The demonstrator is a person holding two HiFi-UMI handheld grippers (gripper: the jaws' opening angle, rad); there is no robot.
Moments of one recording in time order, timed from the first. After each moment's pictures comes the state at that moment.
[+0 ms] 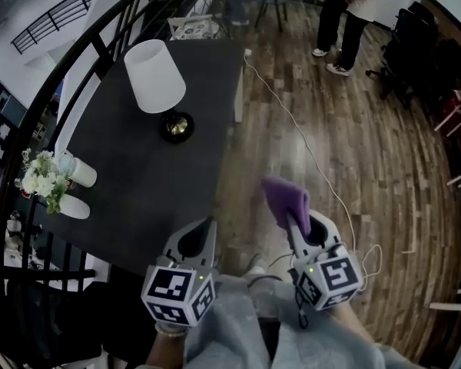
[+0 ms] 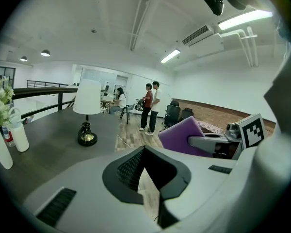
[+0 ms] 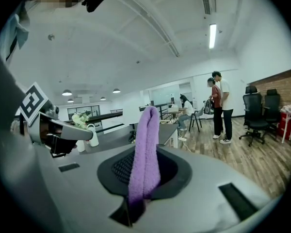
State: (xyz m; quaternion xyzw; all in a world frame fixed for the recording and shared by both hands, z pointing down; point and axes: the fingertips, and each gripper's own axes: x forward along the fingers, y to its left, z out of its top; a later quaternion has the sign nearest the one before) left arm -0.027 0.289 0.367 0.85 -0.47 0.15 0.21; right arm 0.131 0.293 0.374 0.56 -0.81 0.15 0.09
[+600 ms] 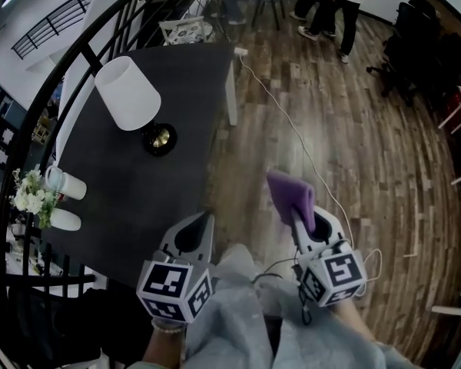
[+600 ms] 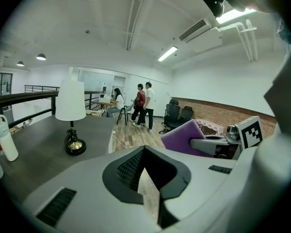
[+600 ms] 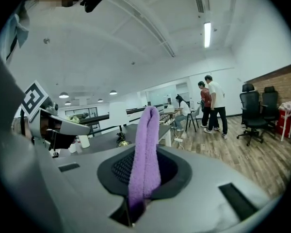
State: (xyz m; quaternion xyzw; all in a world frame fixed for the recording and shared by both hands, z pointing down) left arm 0.042 0.237 0.365 0.85 -0.47 0.16 0.19; right arm 0.212 0.248 0.386 0.57 -0.80 0.16 0.08
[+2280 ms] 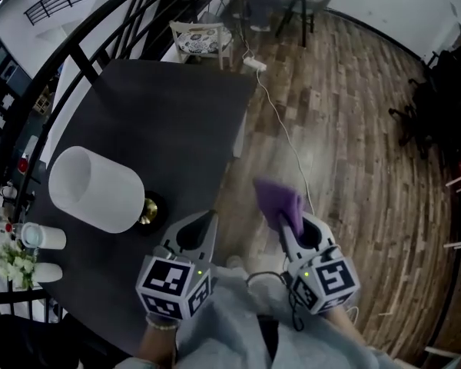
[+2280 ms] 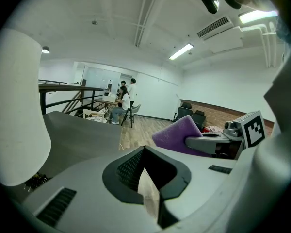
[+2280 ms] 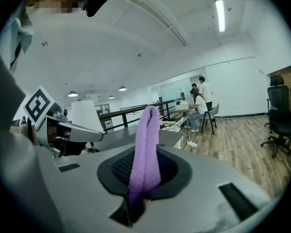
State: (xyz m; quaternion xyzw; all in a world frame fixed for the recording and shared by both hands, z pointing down) left arm 0.077 -0.098 0.396 0.83 -0.49 0.14 0.22; right arm 0.211 -0.101 0.400 0.49 -0.85 0.16 0.11
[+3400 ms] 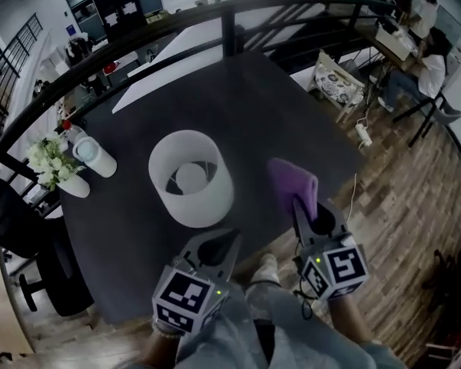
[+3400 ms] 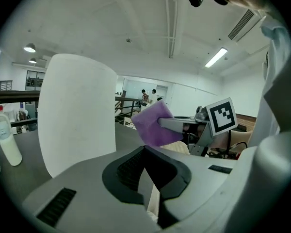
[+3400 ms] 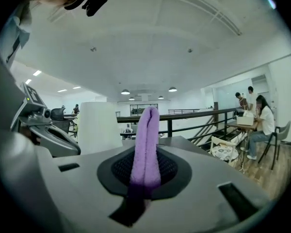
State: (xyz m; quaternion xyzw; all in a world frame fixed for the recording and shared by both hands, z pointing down) left arm -0.038 -0.113 0.375 0.70 -0.68 0.09 0.22; right arm 0.006 -0.234 0.354 0.20 -0.97 0.05 0.12
